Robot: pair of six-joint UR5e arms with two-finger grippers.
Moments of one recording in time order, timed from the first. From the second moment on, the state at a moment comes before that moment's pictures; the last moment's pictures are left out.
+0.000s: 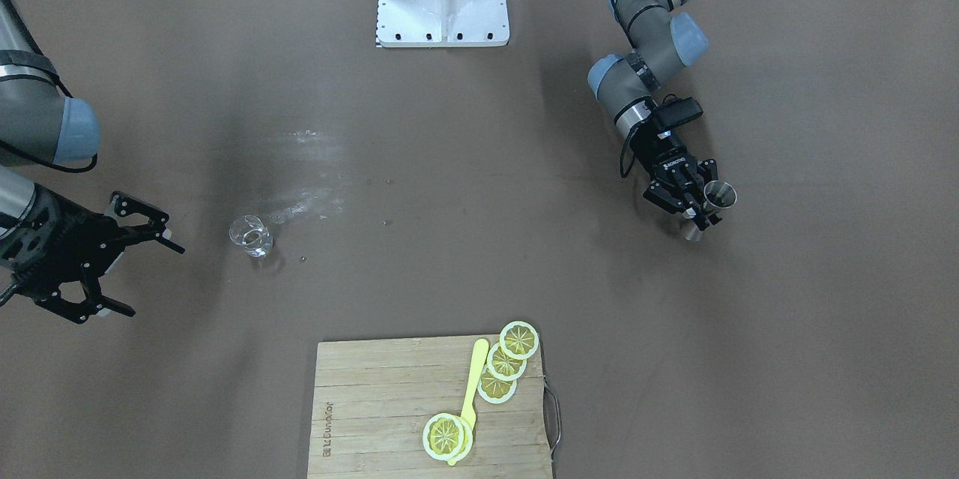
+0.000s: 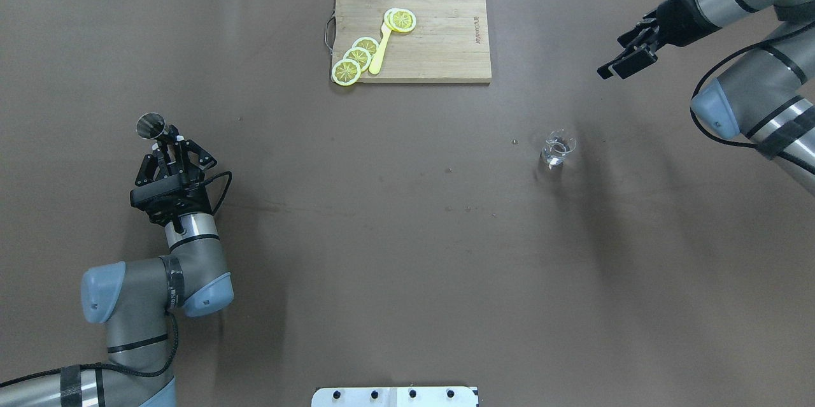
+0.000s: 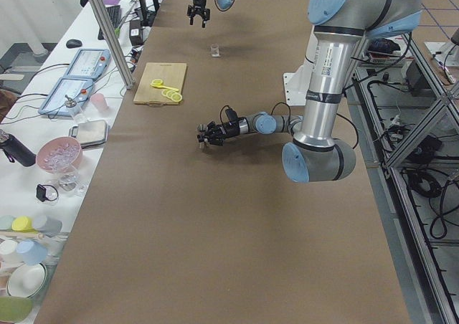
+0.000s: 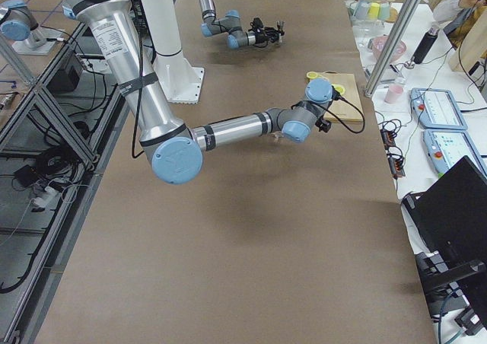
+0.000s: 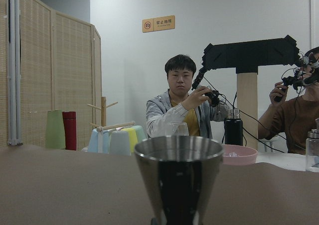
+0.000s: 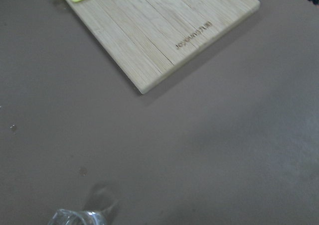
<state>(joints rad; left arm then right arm) -0.30 -1.84 -1.54 -1.38 -0.28 -2.28 1.11 -1.14 1.39 -0.92 2.43 0.09</state>
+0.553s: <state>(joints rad) -0.30 -1.84 -1.53 -1.38 -0.28 -2.28 1.17 -1.12 1.40 -1.34 2.32 0.09</state>
